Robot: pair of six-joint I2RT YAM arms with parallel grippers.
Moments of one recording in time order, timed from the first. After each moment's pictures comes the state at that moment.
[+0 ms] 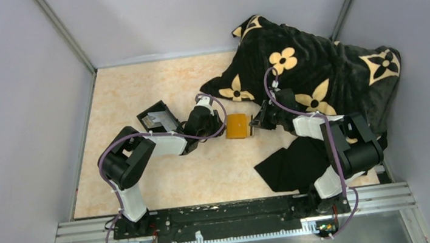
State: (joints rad) left arm -0.74 1.87 0.87 0.43 -0.07 -0.56; right arm 0.26 1.56 0.66 0.18 -0.41 0.68
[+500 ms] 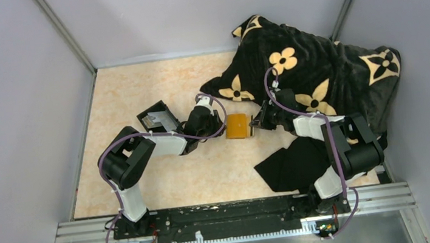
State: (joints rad) left arm -0.74 1.87 0.87 0.43 -0.07 -0.56; right arm 0.26 1.55 0.66 0.16 -0.41 0.68
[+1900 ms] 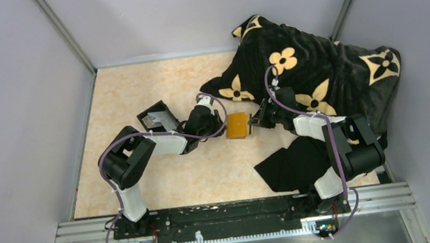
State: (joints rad) left arm -0.74 1.87 0.88 0.41 -0.06 -0.56; right arm 0.26 1.54 0.68 0.16 -0.42 0.69
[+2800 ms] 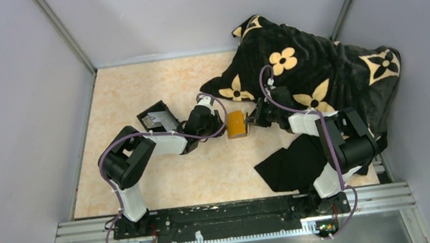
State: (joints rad) left arm -0.74 1.87 0.88 0.41 -0.05 -0.56; right arm 0.29 1.62 0.71 0.22 -0.41 0.71
